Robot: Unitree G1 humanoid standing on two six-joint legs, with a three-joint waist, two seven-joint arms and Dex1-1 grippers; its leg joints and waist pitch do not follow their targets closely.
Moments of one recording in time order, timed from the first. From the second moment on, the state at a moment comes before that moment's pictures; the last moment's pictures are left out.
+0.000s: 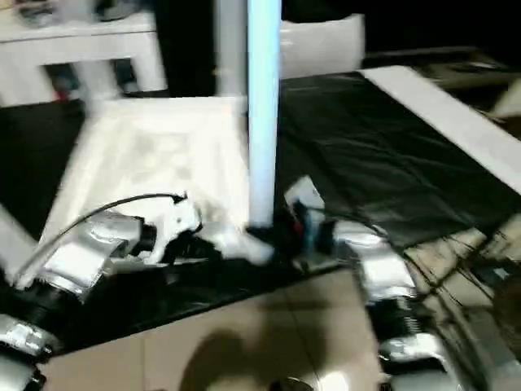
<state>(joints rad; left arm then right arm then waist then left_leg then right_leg) -0.51 0.34 -0.29 0.38 0.05 0.31 -1.05 -0.49 -0.23 0.08 0.45 0.19 0.29 0.89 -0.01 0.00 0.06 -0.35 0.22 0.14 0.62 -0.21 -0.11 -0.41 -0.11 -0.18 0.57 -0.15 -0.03</state>
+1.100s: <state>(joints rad) -0.59 0.36 -0.35 0.54 0.09 0.04 -1.06 -0.46 -0.45 0.06 0.44 0.23 0.10 1.16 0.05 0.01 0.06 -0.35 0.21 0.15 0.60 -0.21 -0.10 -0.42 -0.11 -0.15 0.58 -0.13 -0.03</state>
